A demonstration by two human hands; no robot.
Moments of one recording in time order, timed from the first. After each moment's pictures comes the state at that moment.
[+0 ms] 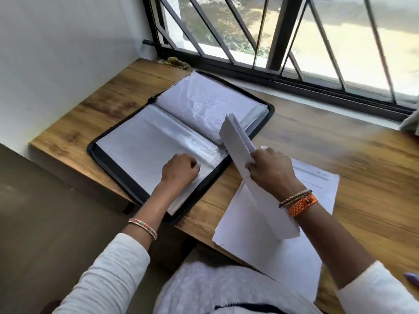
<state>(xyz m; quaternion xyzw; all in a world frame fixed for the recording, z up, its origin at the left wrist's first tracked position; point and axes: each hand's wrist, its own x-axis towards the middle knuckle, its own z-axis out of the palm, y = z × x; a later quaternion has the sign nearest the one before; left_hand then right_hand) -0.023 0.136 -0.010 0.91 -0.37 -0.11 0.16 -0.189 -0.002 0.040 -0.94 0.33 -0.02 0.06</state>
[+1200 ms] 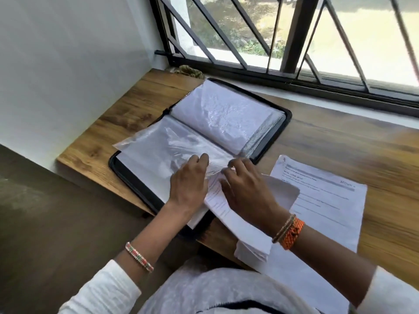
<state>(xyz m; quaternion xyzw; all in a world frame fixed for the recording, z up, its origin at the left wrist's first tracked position) -0.037 0.159 0.048 0.90 -0.43 0.01 0.11 -0.146 0.063 0.030 -0.97 0.14 -0.16 0.12</state>
